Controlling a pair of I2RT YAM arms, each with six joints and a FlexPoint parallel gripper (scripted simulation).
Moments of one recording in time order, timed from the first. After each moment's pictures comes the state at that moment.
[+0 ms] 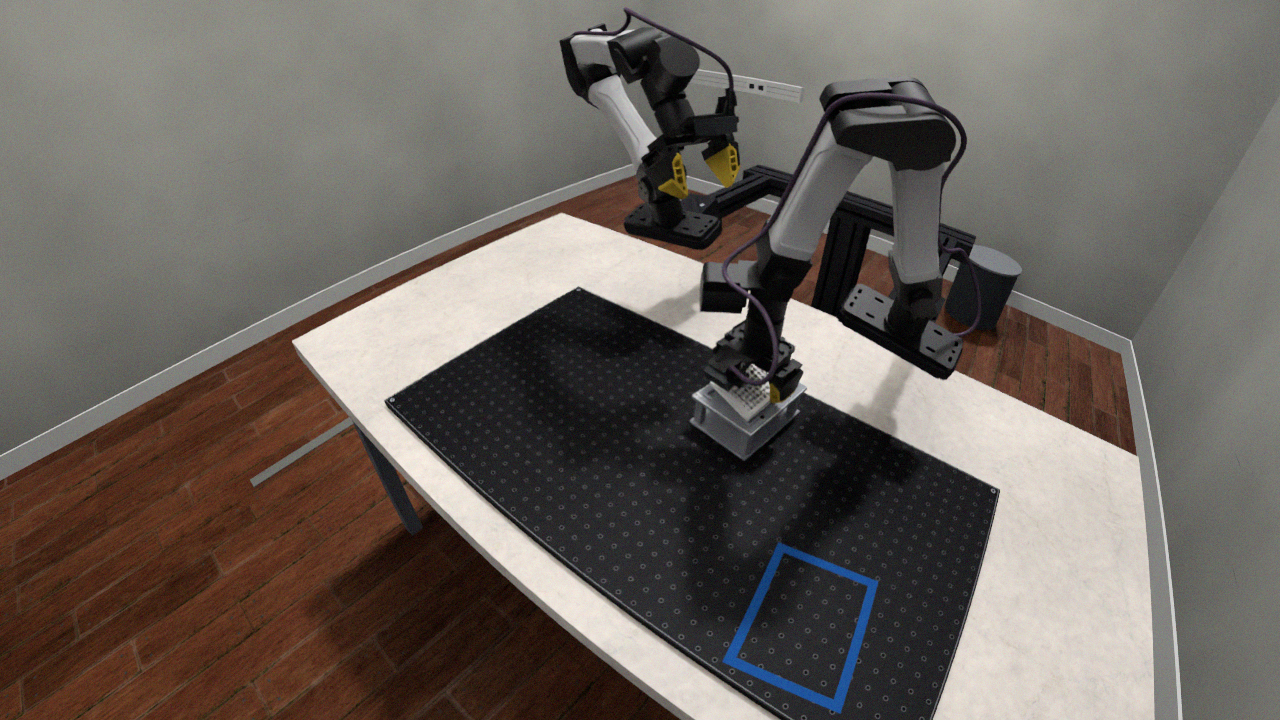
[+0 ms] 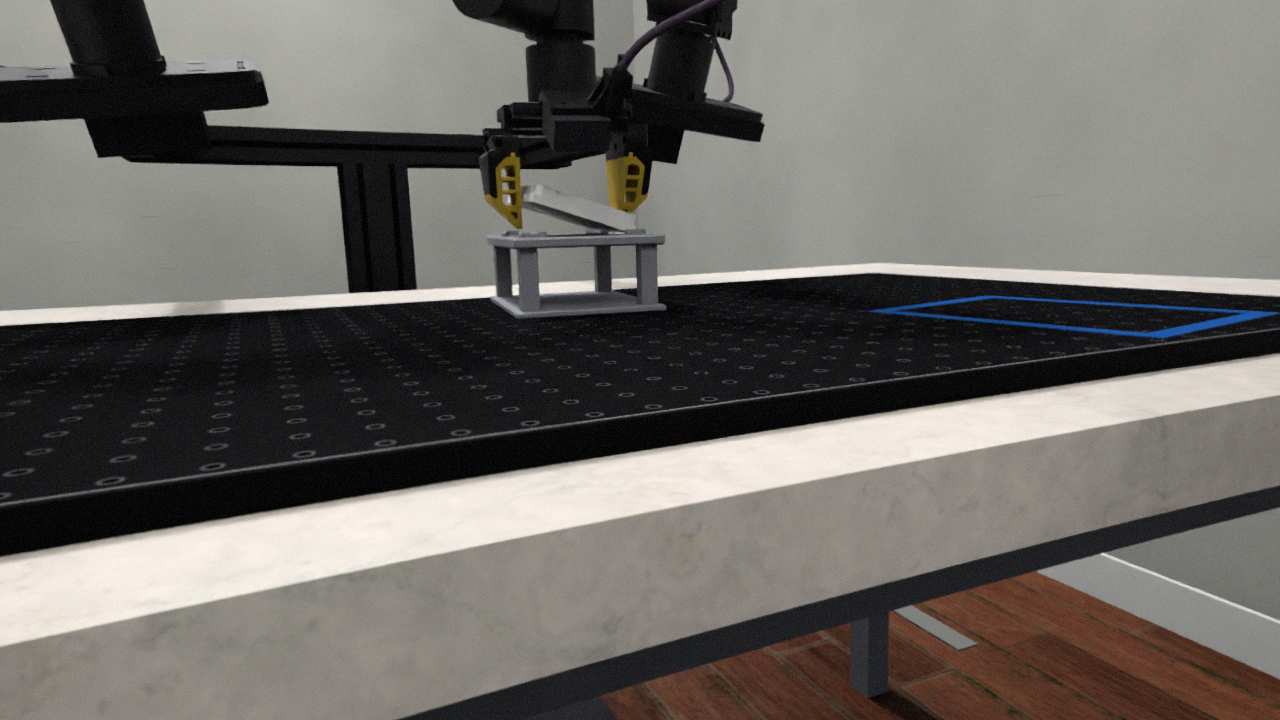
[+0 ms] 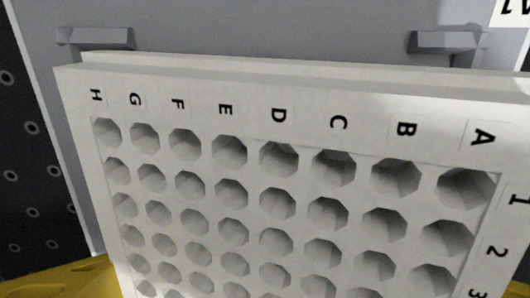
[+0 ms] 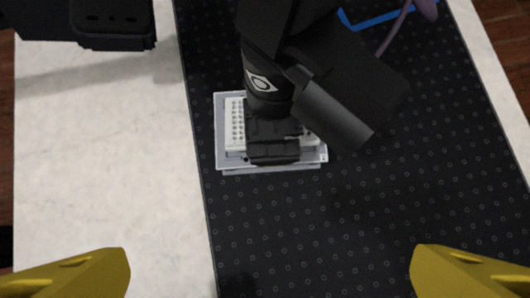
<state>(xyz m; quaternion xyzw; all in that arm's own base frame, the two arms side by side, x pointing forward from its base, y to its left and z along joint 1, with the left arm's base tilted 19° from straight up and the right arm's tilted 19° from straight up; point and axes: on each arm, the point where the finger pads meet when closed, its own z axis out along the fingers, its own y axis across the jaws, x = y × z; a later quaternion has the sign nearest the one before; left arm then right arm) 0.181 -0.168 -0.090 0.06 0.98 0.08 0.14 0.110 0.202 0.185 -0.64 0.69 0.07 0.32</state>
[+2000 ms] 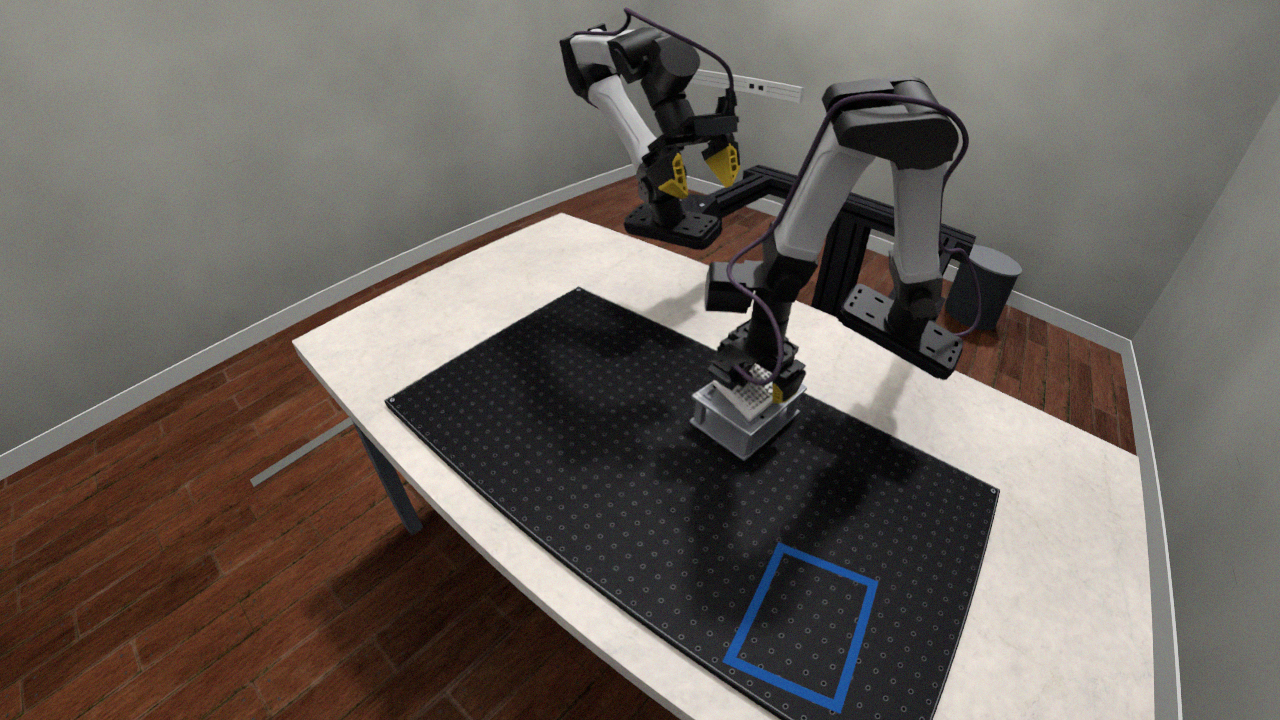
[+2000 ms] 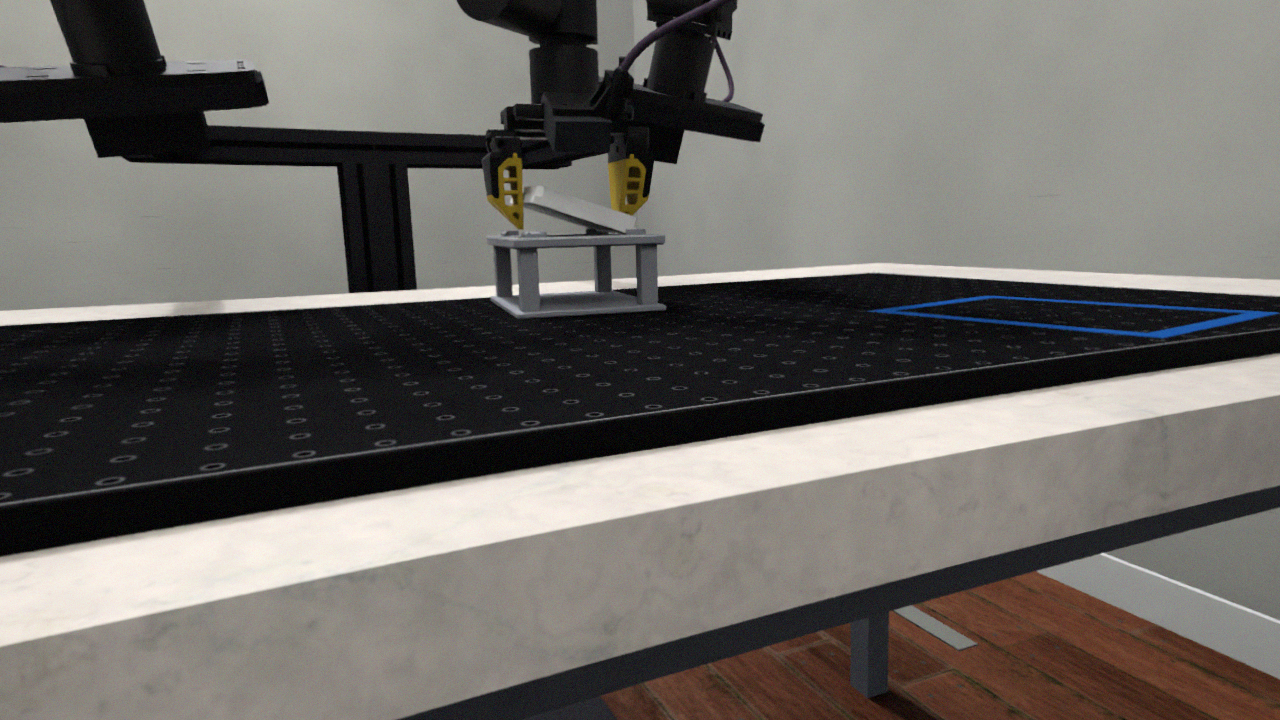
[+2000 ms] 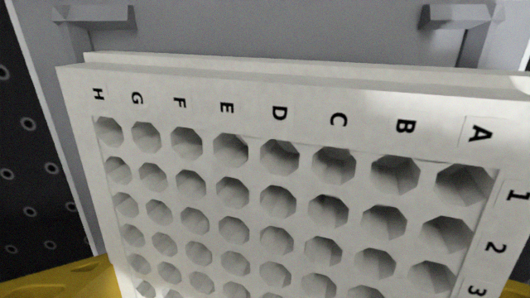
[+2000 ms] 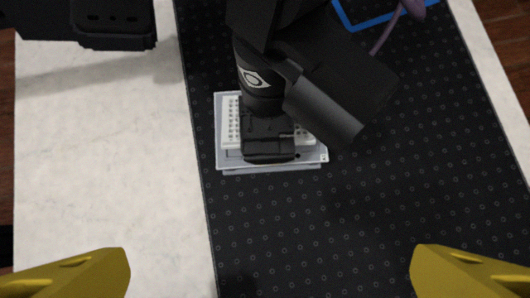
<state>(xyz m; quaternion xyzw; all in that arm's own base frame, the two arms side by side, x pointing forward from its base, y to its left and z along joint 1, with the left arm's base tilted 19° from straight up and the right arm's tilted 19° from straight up) 0.177 -0.164 -0.092 0.07 0.98 0.07 0.15 0.110 0.202 0.184 -0.64 0.69 0.07 0.32</state>
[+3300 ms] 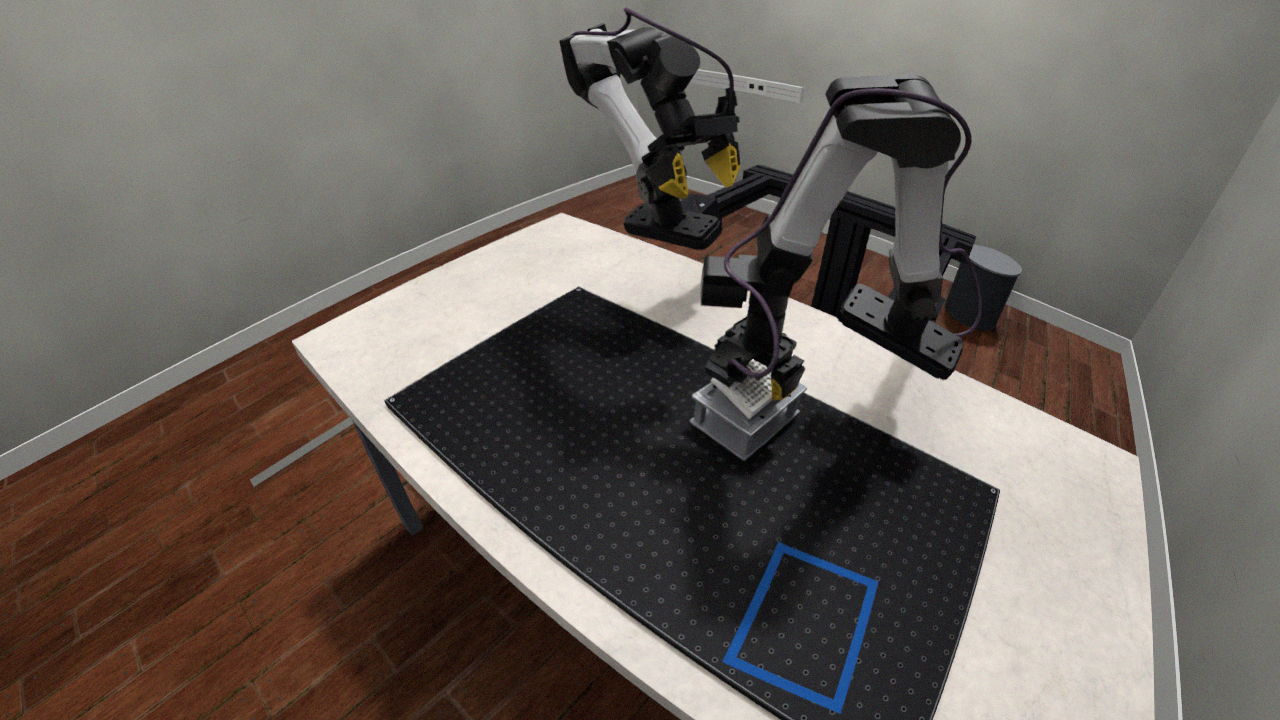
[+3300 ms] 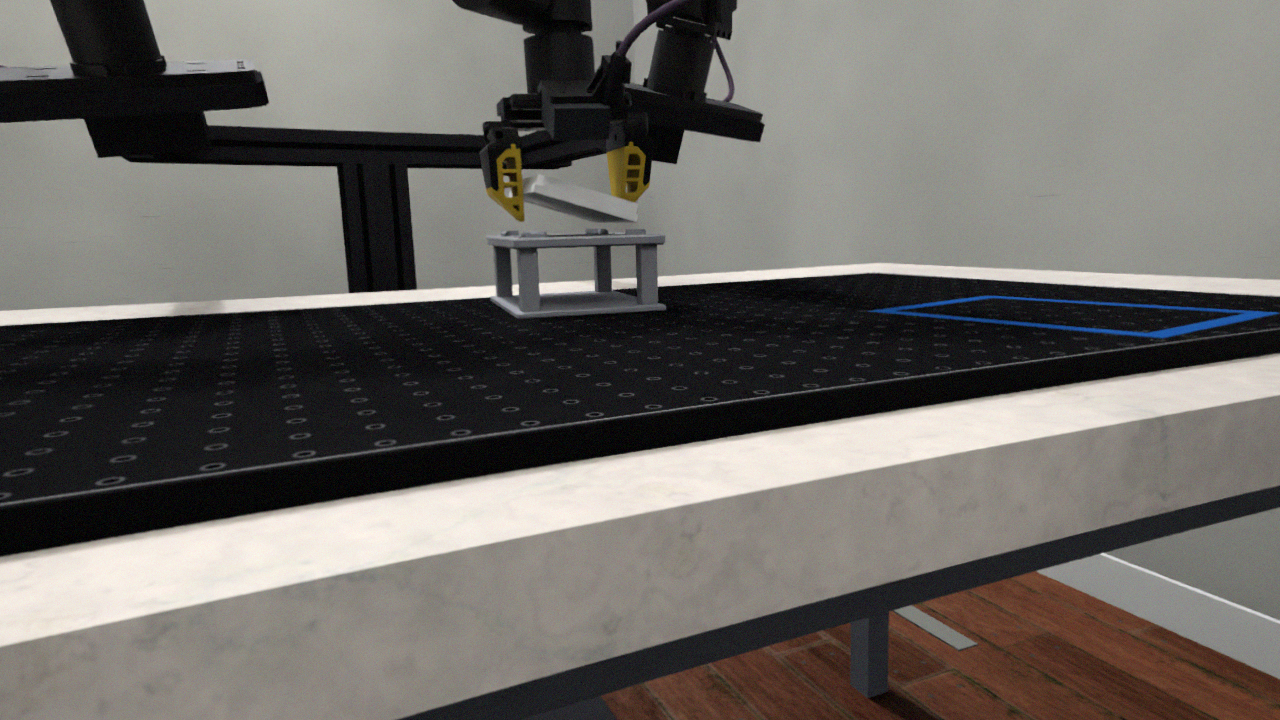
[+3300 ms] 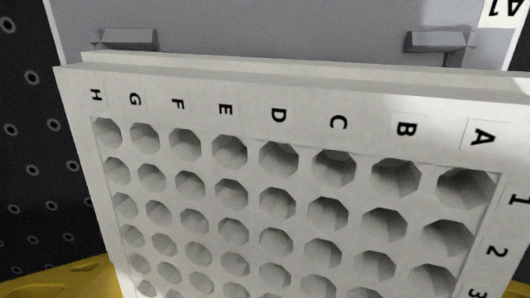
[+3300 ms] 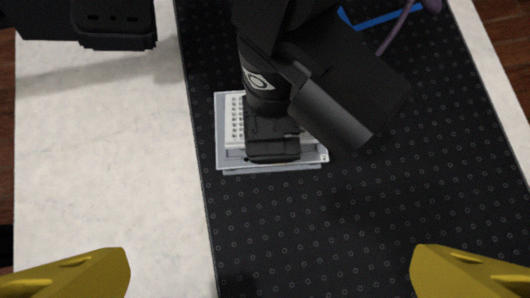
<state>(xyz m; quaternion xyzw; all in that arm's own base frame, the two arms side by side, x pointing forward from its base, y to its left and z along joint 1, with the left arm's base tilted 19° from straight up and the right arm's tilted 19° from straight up) 0.179 -0.167 -0.083 0.07 0.98 0.09 0.15 0.109 0.202 0.184 -0.64 0.69 0.07 0.32</state>
